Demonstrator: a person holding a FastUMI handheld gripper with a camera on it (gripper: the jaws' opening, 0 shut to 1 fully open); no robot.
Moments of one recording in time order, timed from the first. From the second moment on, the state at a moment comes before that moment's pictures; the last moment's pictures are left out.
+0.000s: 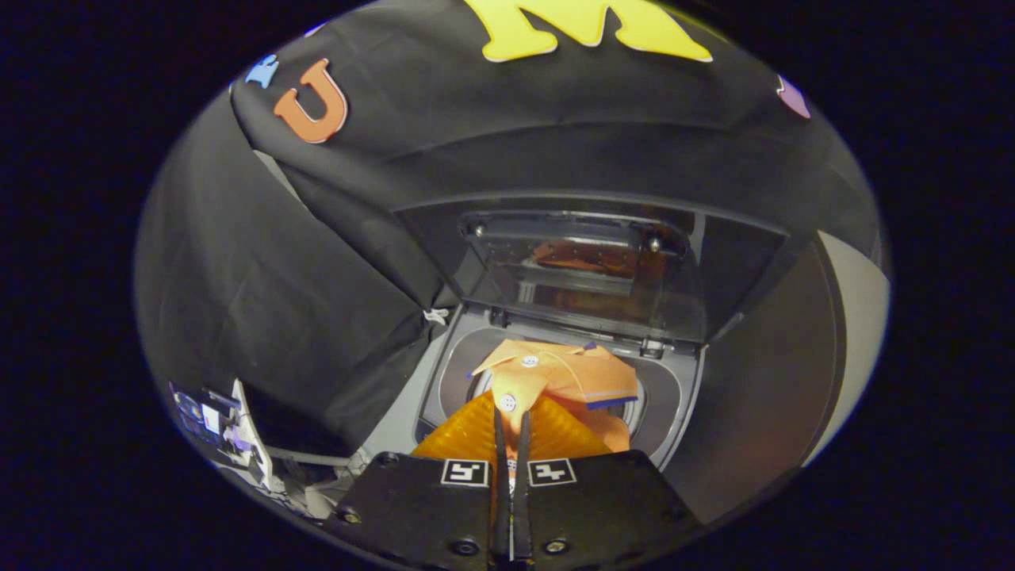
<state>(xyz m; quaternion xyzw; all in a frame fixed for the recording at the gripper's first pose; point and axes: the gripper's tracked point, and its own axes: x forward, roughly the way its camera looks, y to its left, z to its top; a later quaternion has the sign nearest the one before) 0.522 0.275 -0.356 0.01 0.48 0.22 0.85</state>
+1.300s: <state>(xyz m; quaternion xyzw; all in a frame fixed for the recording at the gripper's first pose) 0.532 0.260 -0.421 -0.01 0.52 0.16 0.84</state>
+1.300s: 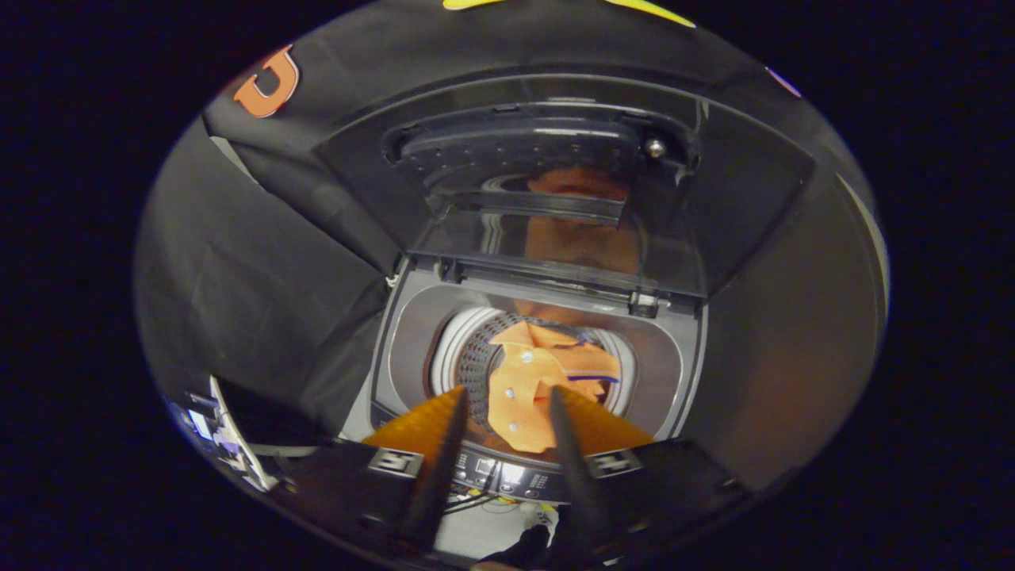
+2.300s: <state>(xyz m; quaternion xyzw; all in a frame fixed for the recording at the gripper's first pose) 0.531 0.266 -0.378 -0.02 0.47 0.15 0.87</state>
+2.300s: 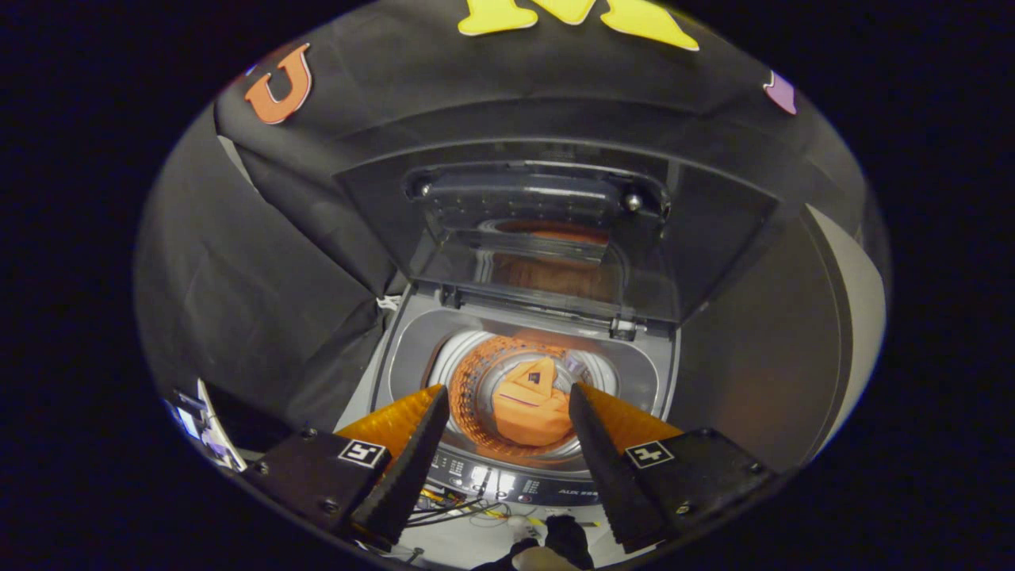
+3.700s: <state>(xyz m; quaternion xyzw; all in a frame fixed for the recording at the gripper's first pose) 0.647 0.287 -0.215 0.02 0.34 0.10 0.93</state>
